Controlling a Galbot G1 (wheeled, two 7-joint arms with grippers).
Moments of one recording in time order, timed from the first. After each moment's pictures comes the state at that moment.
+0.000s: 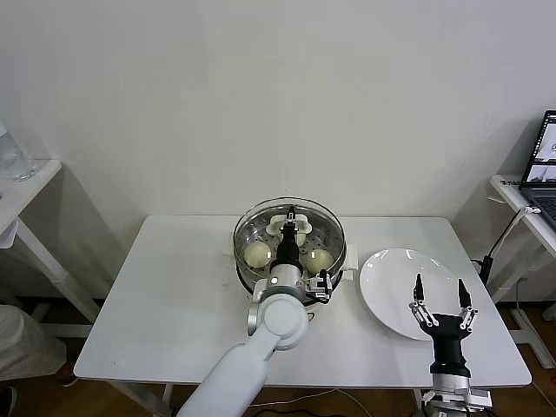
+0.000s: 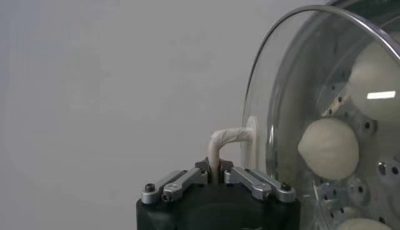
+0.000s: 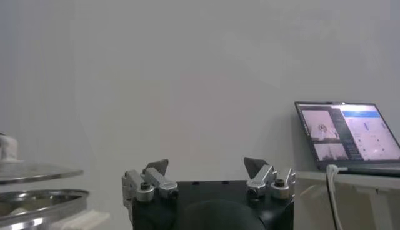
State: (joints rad) left arm 0.80 -1.53 0.17 -1.67 1.53 0.62 0.32; right arm -1.55 1.38 0.69 1.85 0.26 0.51 0.06
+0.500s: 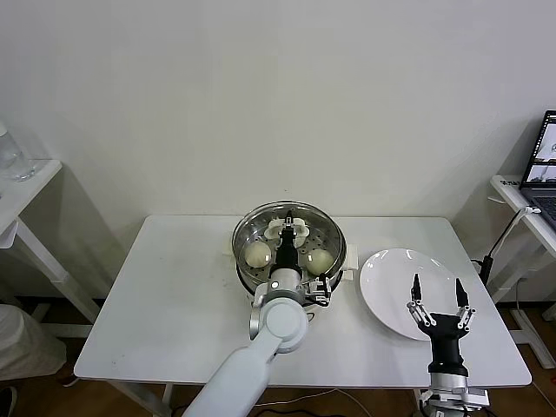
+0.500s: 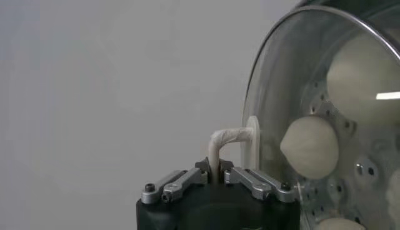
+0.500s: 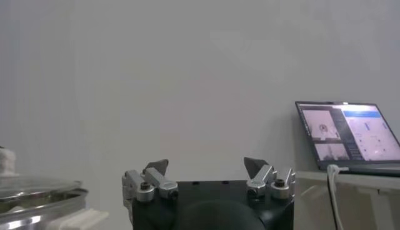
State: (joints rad) left arm 0.82 -1.54 0.16 -1.64 1.55 0.62 0.28; right arm -1.54 1.38 0.68 1.84 0.25 0.51 0.06
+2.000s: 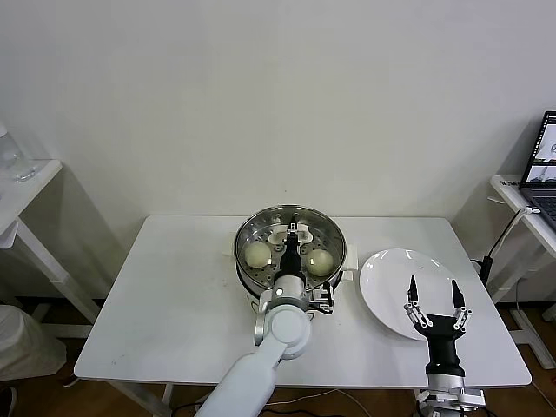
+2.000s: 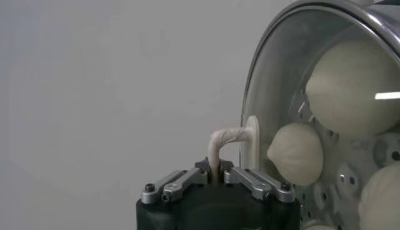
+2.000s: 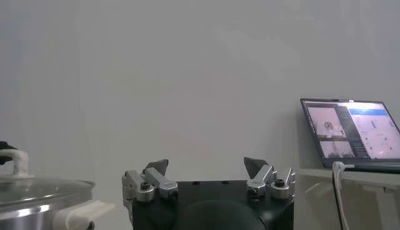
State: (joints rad) left arm 0.86 -1.57 0.14 -1.60 1.58 0.58 0.23; right arm -1.53 1.37 0.67 1.81 0.24 0.52 0.06
